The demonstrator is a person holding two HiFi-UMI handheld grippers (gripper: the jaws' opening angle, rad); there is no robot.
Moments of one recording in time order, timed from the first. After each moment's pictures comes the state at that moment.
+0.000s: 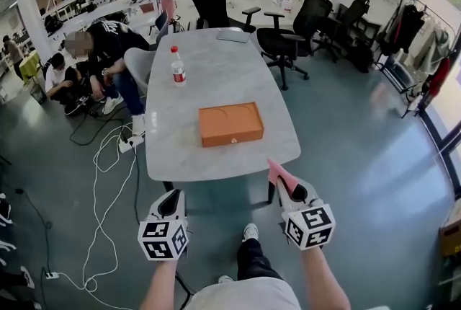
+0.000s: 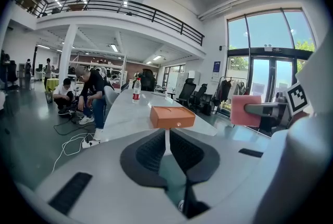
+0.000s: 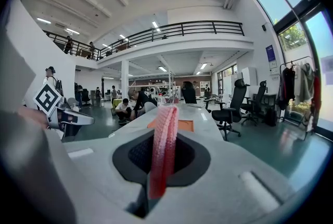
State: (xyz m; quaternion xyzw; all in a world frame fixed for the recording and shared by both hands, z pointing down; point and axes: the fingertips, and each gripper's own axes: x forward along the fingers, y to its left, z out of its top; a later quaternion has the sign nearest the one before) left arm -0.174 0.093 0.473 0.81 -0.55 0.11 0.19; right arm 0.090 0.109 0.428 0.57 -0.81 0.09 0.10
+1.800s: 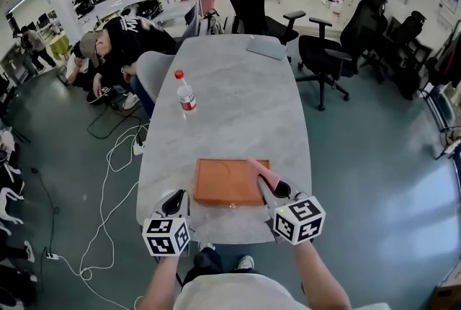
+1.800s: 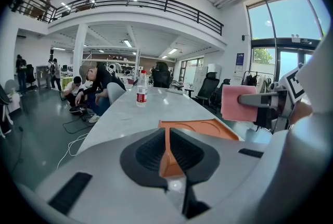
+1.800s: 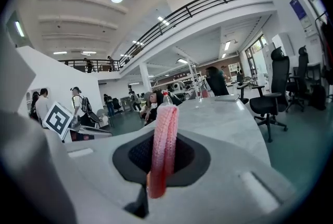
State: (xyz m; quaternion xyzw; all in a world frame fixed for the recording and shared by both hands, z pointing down) left arm -0.120 -0.145 0.499 0.74 -0.62 0.14 0.22; right arm 0.088 -0.189 0.445 0.39 -0.90 0.17 0.07
